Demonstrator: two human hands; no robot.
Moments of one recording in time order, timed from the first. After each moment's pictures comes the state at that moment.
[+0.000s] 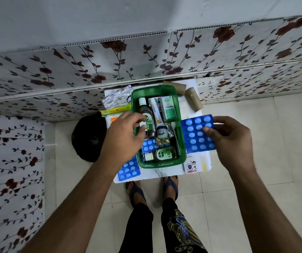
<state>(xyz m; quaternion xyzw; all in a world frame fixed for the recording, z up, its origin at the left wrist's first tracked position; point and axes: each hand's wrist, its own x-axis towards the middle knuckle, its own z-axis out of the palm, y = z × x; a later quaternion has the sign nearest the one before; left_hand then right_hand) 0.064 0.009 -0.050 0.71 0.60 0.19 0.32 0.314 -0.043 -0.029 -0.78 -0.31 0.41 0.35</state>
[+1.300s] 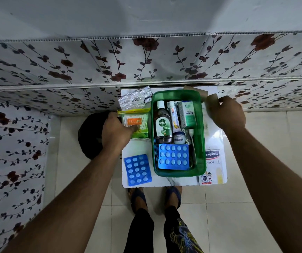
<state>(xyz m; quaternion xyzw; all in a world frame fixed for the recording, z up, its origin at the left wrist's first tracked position) 0.000 0.043 -0.135 0.44 0.81 0.13 0.36 0.301 0.082 -0.120 -0.85 -0.47 0.22 0.07</state>
